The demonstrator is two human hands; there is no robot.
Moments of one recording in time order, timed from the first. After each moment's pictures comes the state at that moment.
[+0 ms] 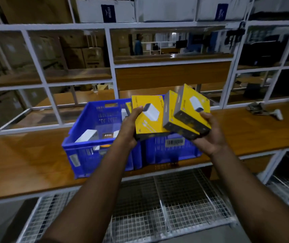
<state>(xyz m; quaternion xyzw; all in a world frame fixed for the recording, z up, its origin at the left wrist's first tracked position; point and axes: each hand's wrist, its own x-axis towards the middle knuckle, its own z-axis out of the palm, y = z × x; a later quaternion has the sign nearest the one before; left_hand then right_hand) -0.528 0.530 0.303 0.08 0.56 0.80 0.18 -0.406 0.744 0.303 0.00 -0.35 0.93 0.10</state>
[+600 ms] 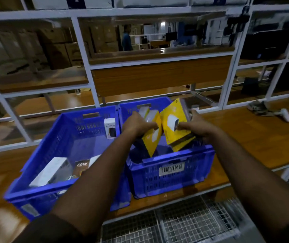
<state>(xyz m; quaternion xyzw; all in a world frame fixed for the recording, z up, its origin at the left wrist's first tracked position) -0.696 0.659 0.306 0.15 0.92 0.35 0.06 -0.591 0.861 0.298 -0.20 -0.78 0.59 0.08</state>
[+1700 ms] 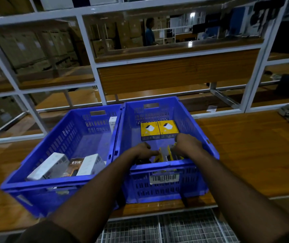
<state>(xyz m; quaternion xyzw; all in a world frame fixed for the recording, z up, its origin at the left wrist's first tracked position) -0.690 0.700 0.222 0.09 0.91 0.32 0.26 -0.625 0.865 0.250 -0.17 -0.97 0.15 -0.04</state>
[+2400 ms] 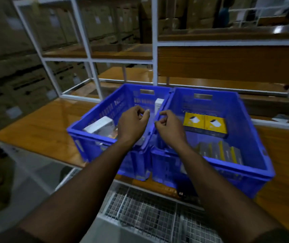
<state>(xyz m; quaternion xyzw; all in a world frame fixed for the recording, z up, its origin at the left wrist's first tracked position) -0.630 0.569 0.268 -0.05 0.90 0.33 -0.28 -0.653 0.709 0.246 0.08 -0.88 0.45 0.11</state>
